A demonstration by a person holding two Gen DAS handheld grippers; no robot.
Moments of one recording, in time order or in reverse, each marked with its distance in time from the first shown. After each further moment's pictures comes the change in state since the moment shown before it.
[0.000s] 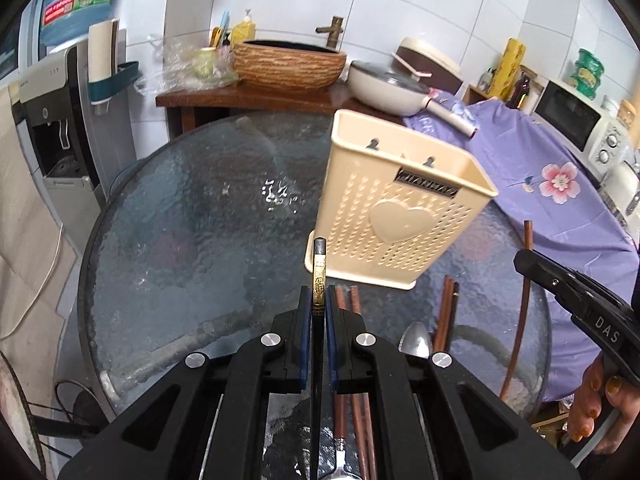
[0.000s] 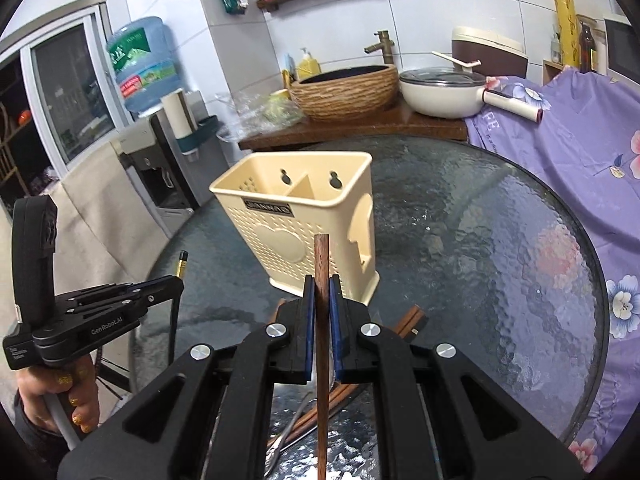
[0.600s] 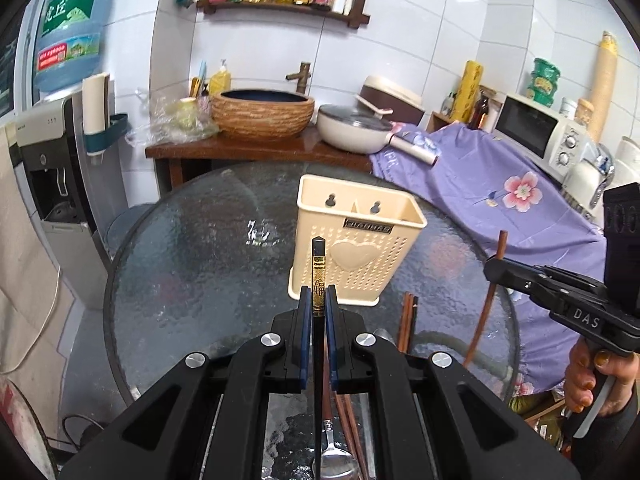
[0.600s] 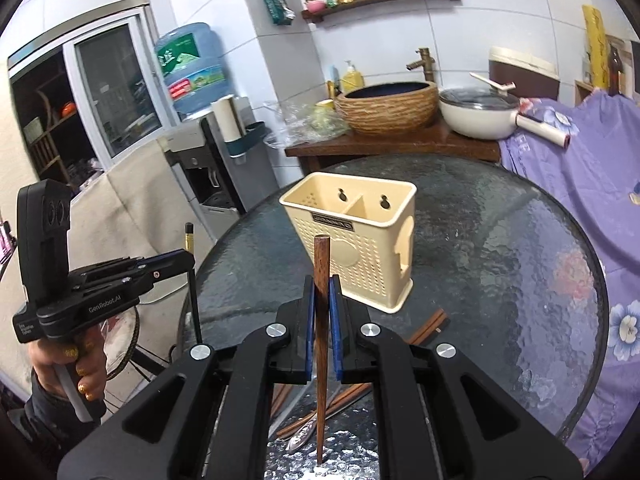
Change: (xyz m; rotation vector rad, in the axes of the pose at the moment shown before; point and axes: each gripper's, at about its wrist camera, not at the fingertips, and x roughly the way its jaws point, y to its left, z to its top) left arm -0.080 -0.010 0.003 0.085 -0.143 -0.065; right arm -0.056 0.023 0.010 -0.076 -0.015 0.140
